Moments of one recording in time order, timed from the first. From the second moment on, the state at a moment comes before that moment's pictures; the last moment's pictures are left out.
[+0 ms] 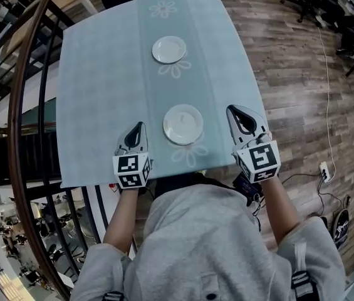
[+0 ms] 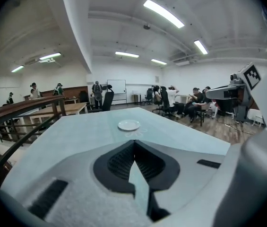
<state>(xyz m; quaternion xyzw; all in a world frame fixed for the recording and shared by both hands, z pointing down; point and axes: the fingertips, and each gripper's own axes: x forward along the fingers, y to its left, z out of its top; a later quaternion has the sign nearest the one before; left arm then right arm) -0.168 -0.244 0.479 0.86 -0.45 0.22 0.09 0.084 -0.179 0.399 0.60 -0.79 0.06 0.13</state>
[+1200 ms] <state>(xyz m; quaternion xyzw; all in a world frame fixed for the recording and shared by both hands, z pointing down) -0.247 -0.384 0.570 0.85 -0.47 0.21 0.11 -0.009 -0.358 0.430 0.49 -0.80 -0.03 0.36</state>
